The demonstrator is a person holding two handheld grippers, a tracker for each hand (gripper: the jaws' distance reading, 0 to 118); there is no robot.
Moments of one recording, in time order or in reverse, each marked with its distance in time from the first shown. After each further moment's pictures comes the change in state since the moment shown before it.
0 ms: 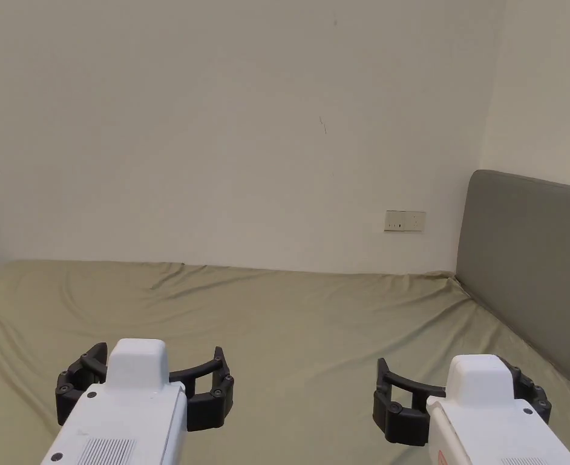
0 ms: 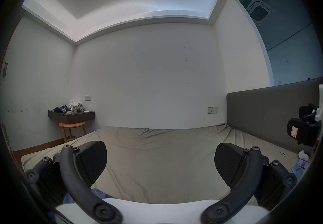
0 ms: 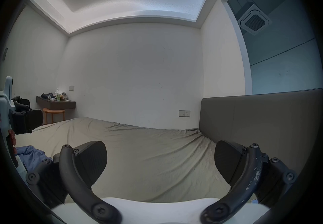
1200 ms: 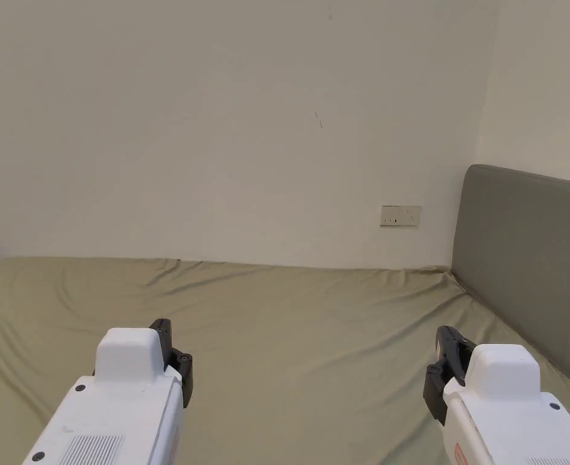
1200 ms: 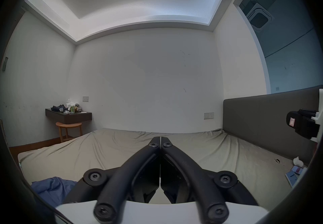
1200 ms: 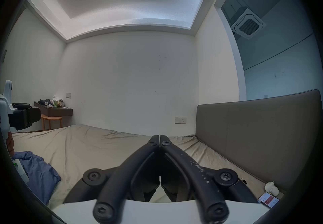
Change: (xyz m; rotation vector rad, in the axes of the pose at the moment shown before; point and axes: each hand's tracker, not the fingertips) left arm -0.001 0.017 0.017 0.036 -0.035 0.041; right arm 0.010 0.011 0.017 0.067 -0.040 -0.012
